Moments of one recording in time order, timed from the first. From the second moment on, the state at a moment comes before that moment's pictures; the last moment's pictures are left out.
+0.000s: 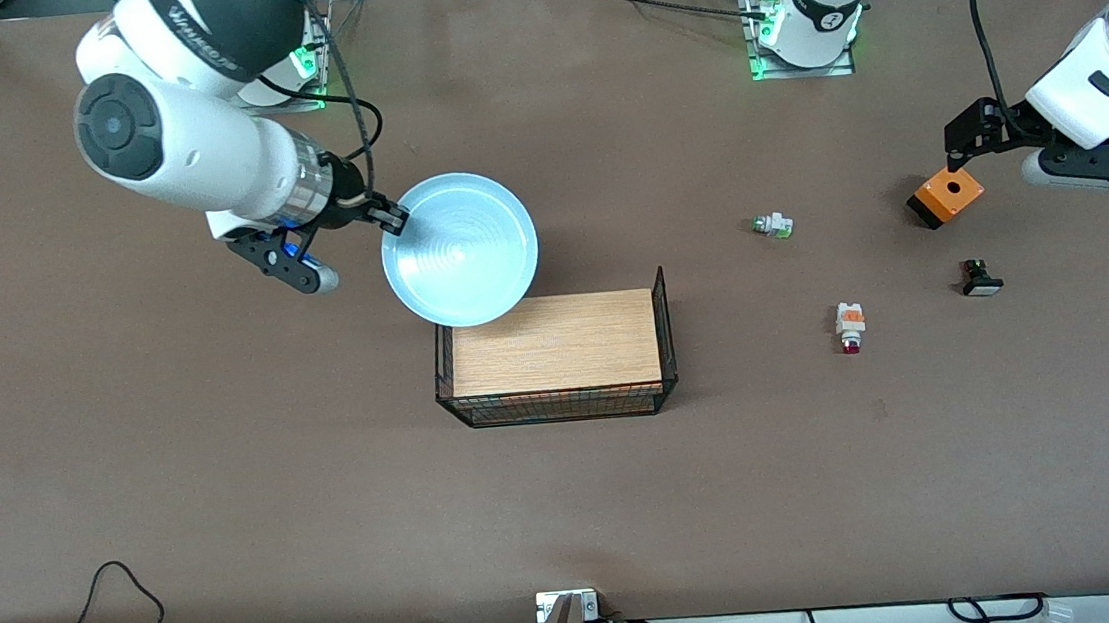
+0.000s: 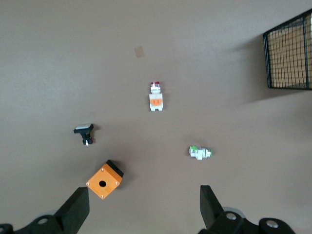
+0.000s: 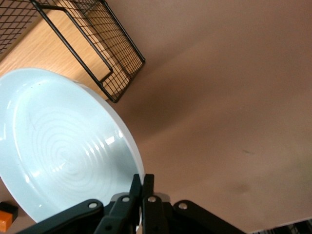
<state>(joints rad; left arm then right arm) -0.04 0.02 -0.05 -1.60 0.03 1.54 0.10 0.25 0.26 0.25 -1.55 0.27 1.72 1.03</state>
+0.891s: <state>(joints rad) -0.04 0.05 -0.04 -1.58 0.03 1.53 0.10 0.33 0.37 0.25 -1.58 0.24 1.95 1.06</state>
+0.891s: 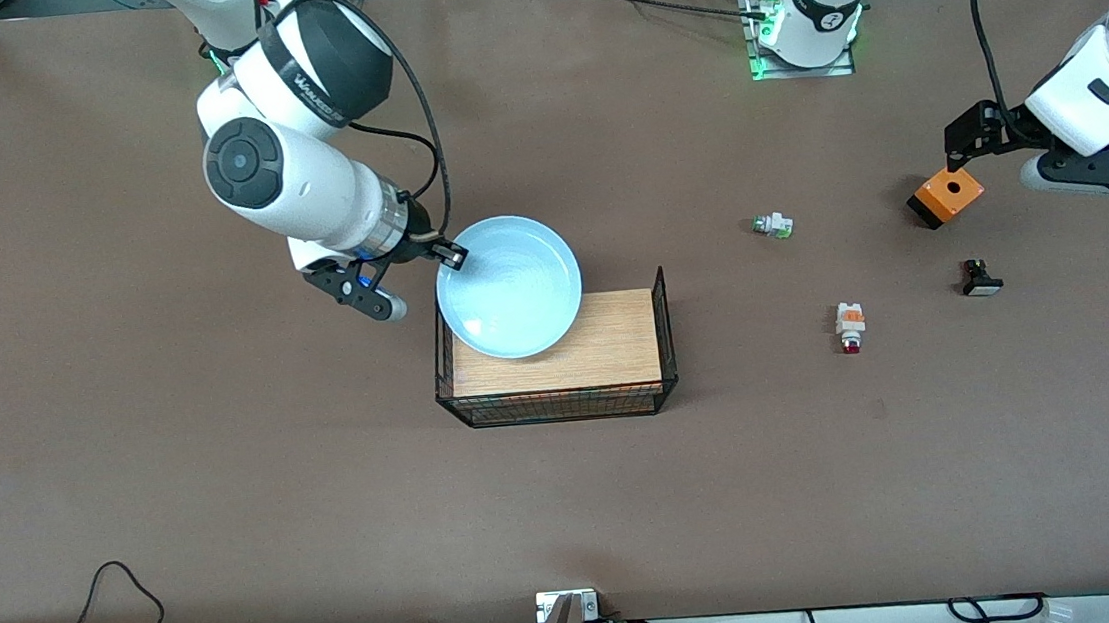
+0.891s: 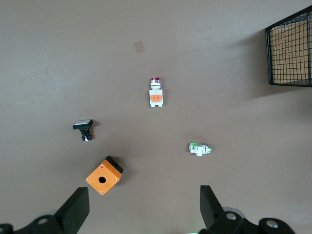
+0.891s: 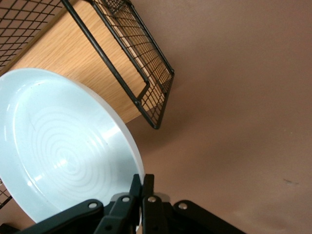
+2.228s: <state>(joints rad) -0.03 0.08 -0.04 -1.56 0.03 1.53 0.10 0.39 0.44 0.20 -1.67 0.24 2.20 1.08</state>
